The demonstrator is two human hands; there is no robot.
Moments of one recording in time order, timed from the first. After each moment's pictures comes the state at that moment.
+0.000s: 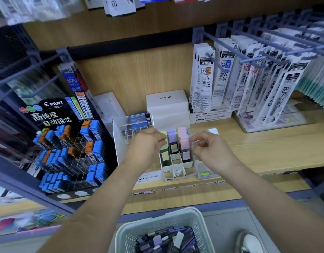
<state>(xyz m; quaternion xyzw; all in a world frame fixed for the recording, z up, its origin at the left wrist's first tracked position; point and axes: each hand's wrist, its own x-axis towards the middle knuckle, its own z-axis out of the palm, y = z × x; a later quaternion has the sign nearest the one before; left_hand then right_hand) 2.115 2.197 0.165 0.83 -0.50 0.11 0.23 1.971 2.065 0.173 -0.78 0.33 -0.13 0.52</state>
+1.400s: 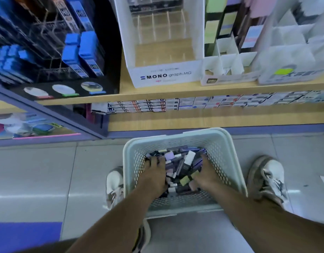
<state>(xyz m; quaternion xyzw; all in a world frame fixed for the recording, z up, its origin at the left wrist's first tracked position) 2.002 2.356 -0.143 0.86 -0.32 -0.39 -0.08 1.905 2.201 -0.159 -0.69 0.48 0.24 0.49</state>
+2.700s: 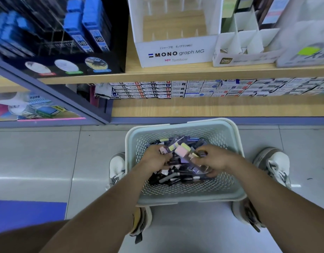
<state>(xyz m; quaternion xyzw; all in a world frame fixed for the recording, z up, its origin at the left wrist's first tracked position) 2.014 2.352 -0.127 0.76 0.06 -0.49 0.42 1.919 2.170 -0.106 -0.65 0.35 0.39 0.56</state>
